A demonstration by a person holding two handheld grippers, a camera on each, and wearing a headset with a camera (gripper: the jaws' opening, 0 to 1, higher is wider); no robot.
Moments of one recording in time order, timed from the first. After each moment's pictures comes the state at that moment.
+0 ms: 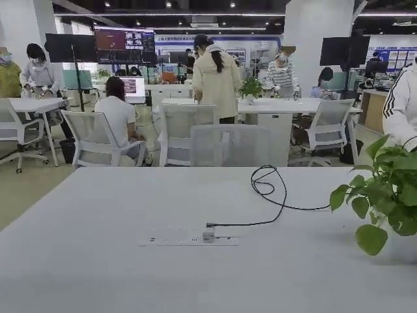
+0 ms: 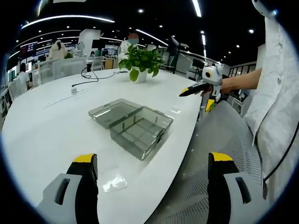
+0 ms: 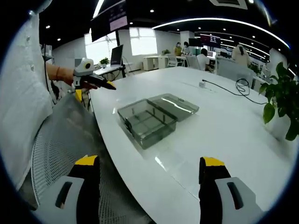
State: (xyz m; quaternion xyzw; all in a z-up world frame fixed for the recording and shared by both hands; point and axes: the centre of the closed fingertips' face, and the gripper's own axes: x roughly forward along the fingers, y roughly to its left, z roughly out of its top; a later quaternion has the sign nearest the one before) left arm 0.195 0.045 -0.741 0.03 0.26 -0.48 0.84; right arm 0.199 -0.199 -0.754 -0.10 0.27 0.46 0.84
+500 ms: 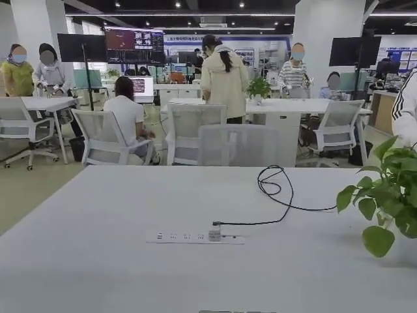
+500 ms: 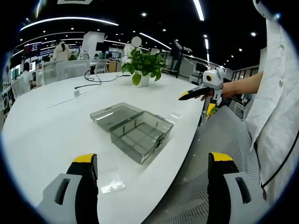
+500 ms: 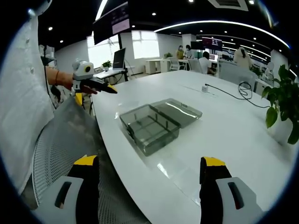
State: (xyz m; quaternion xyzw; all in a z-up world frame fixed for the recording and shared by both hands) left arm 0.191 0.046 -0.739 0.02 0.25 -0.48 0.84; right arm 0.200 -0.193 -0.752 -0.10 0.27 0.47 0.84
